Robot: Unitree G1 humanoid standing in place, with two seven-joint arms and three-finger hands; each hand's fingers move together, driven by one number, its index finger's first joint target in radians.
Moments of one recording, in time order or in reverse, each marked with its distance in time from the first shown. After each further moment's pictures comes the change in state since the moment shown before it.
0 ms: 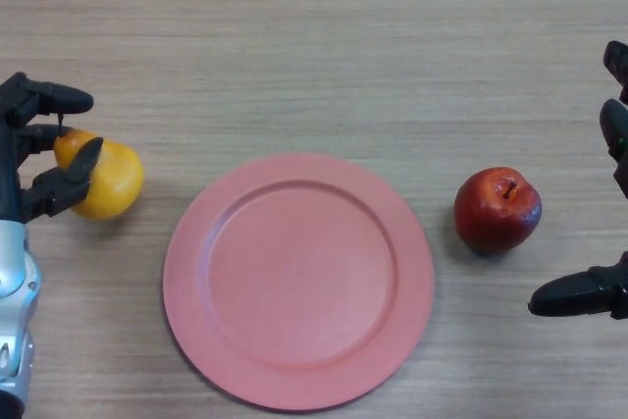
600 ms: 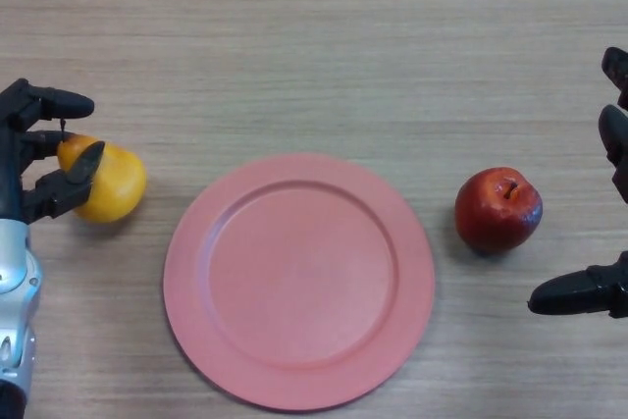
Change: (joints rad) left arm -0.037 0.000 0.000 0.071 -0.027 -0.010 -0.022; right arm -0.002 0.000 0.001 0.010 0.001 0.000 -0.002
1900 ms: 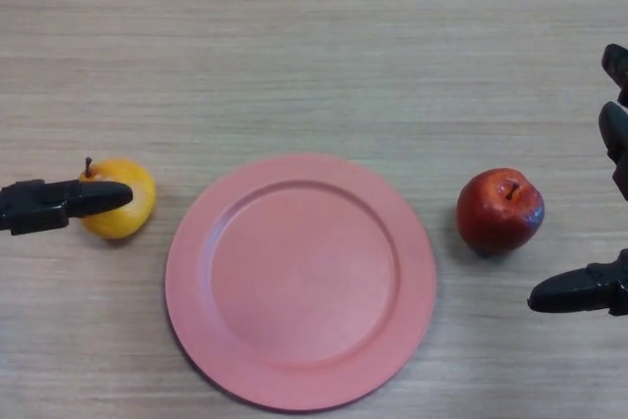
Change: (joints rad) left arm 0.253 -0.007 0.129 -0.777 -0.226 0.486 -0.123; right arm -0.007 0.000 0.001 0.017 -0.007 0.000 0.003
